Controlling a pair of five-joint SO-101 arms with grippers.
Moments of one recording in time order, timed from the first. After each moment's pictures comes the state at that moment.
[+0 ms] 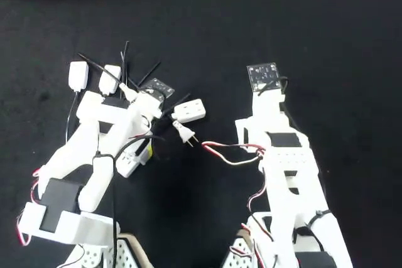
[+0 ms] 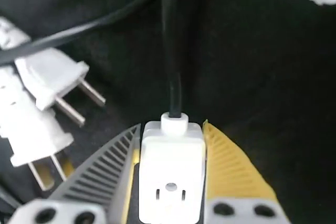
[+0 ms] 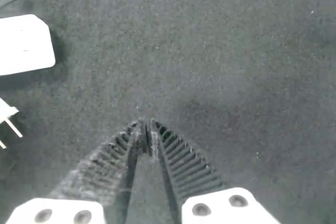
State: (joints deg) left arm 6.5 -3.5 39.8 60.7 -22.5; right arm -1.0 -34.3 64.0 38.4 6.6
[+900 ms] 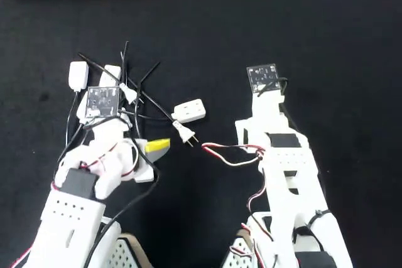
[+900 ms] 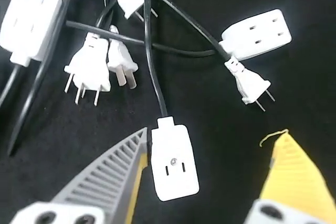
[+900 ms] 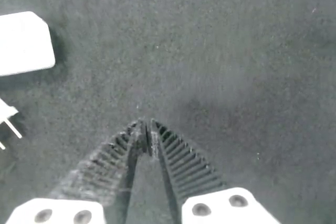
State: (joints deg) left arm 9.0 -69.6 68.5 61.3 12.4; right arm -1.0 -34.4 64.6 37.5 6.6
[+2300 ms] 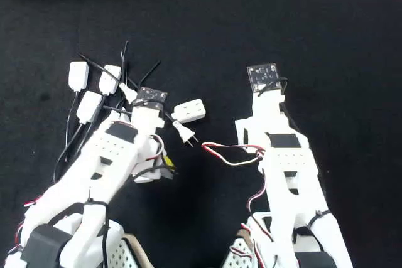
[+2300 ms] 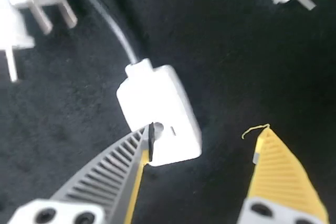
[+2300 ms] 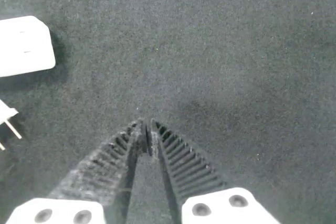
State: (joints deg) left arm 14.7 -21.2 54.2 64.6 3.9; right arm -1.0 -34.5 64.6 37.3 6.6
